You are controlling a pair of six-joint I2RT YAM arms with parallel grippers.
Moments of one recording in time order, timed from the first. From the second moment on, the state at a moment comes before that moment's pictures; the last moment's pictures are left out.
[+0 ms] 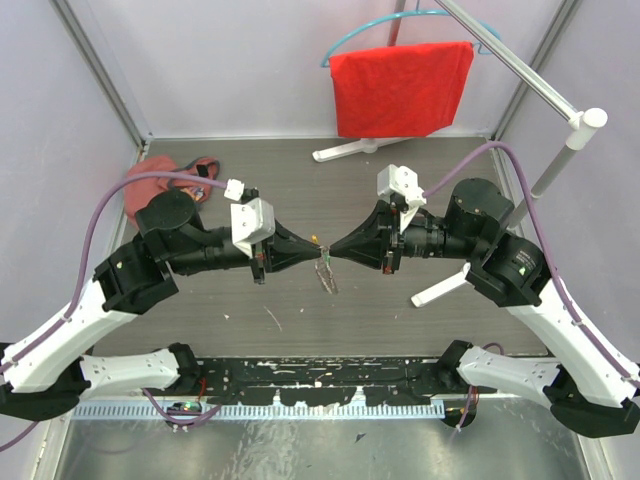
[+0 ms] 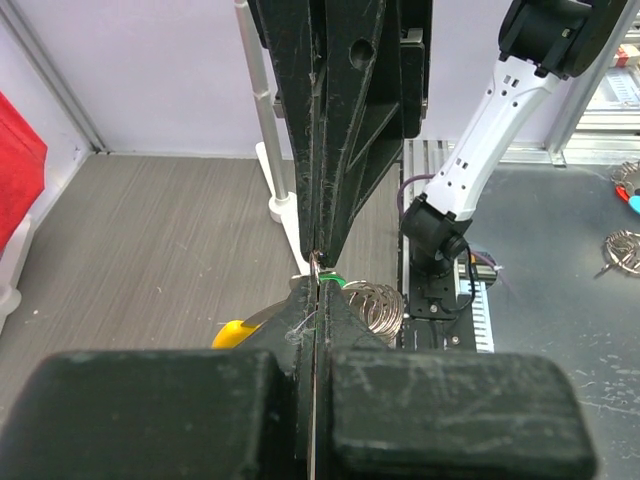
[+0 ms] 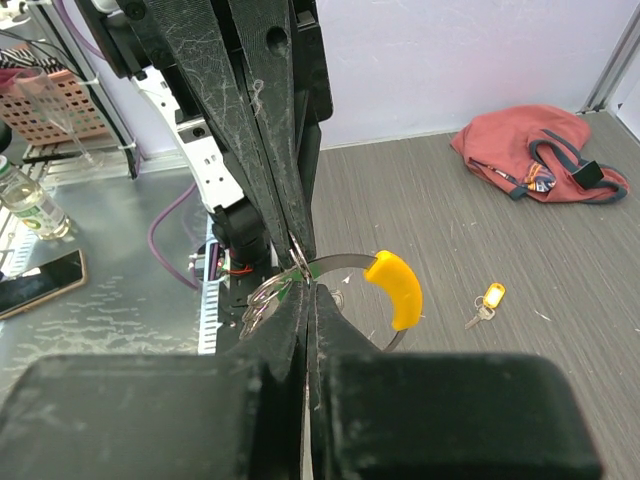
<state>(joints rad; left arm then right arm) -1.04 1.00 1.40 -0.43 0.41 0.10 0.81 0.97 1.41 -0.49 -0.65 0.03</state>
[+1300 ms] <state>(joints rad) -1.04 0.99 1.36 -0.32 0.42 0.09 0.81 0.85 1.39 -0.43 -0.62 -0.03</state>
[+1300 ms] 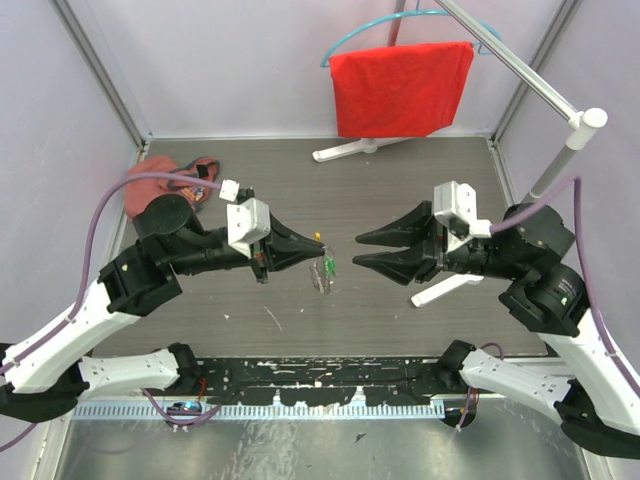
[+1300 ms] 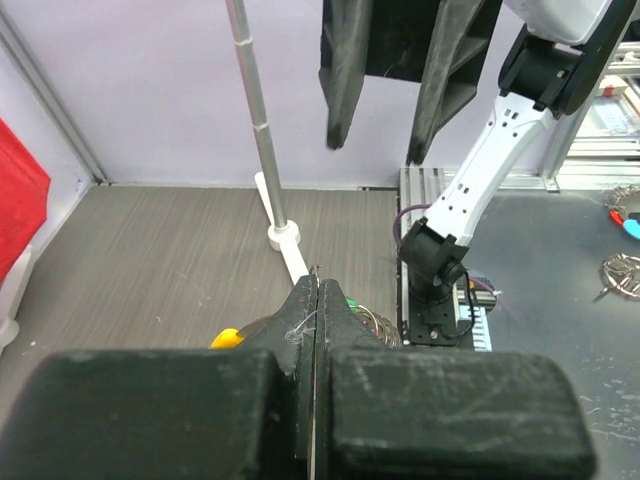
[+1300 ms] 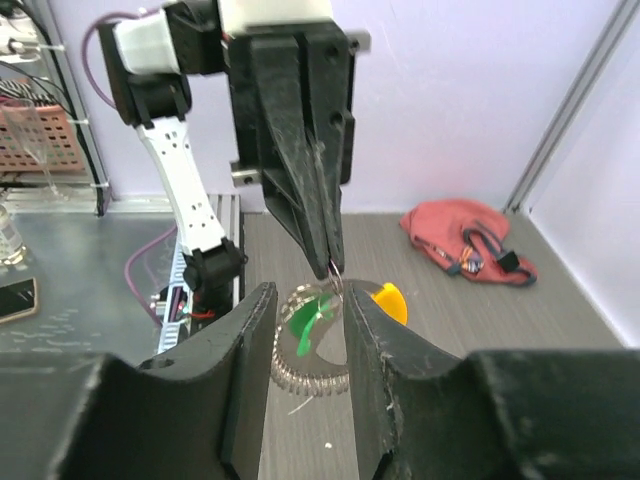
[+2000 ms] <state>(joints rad) -1.04 0.96 1.24 -0.02 0.51 -0.09 0.81 0.88 1.34 -0.29 -0.78 -0.05</state>
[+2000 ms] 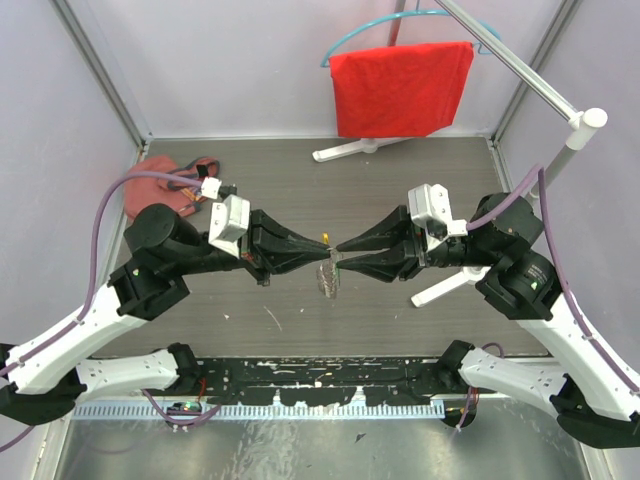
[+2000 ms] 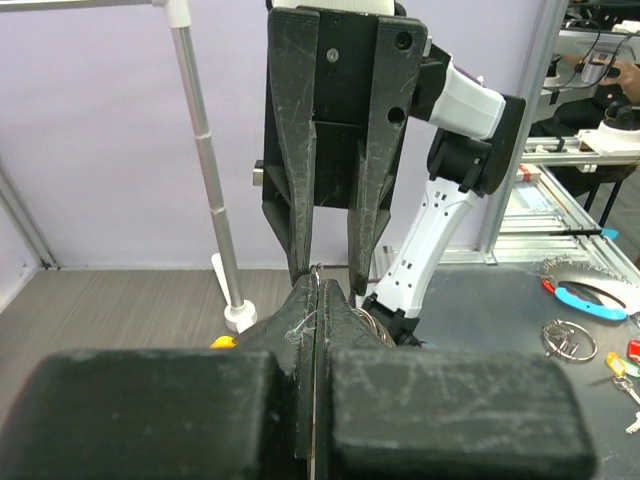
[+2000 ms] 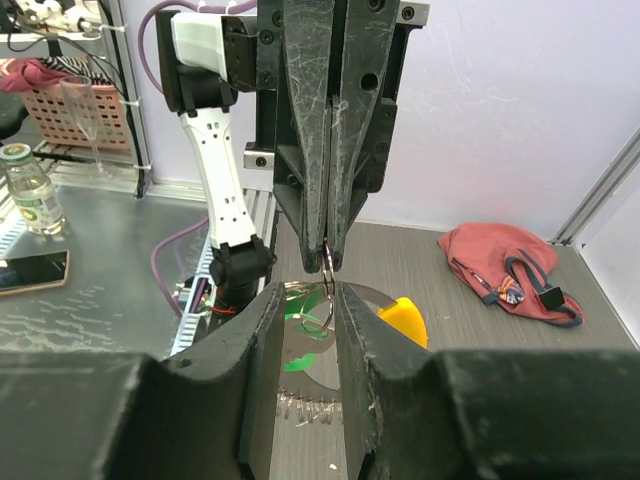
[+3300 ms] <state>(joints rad) -1.04 0.96 1.25 -0.03 0.52 -0.10 0.81 0.91 1.37 -0.38 -0.78 -0.09</state>
